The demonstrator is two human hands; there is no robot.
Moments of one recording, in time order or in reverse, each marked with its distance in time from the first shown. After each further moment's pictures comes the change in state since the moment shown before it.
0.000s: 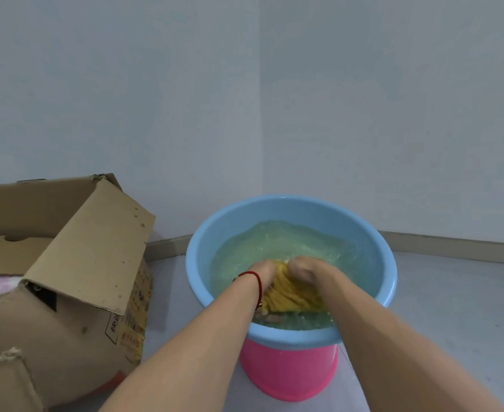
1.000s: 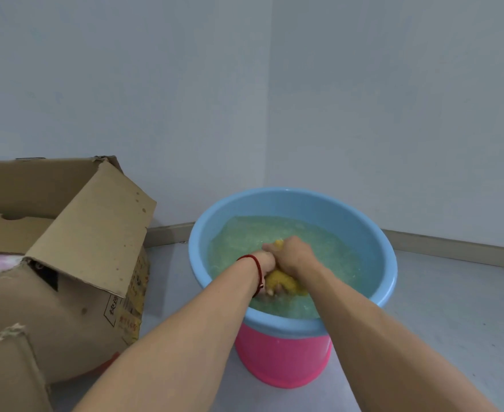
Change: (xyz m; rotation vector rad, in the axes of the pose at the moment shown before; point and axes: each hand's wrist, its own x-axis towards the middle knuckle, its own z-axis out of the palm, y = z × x) left_hand -0.015 -0.001 -0.001 -0.209 -0.216 -0.090; right_hand -0.014 -0.027 0.013 0.219 0.168 -0.134
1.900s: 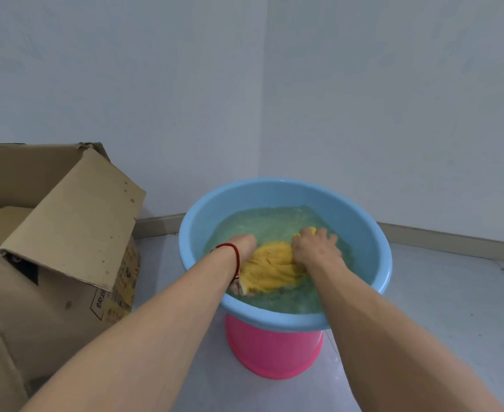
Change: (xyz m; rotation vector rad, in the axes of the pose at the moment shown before) left_hand 0.015 0.009 -0.031 0.112 0.205 0.056; right_hand 0.015 0.032 -0.021 -0.385 0.130 0.094
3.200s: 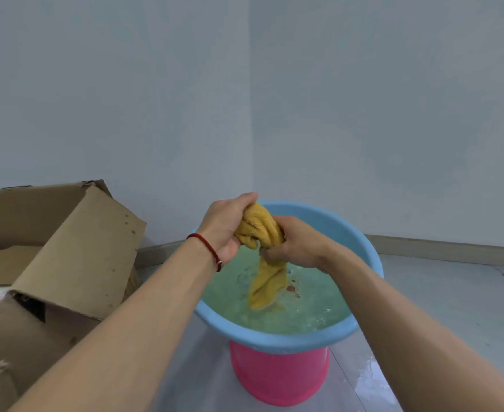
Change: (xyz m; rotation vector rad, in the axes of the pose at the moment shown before) left_hand -0.062 0.061 -0.034 -0.508 -0.061 0.540; right_hand -0.044 -0.014 -0.077 0.519 -0.130 -0.685
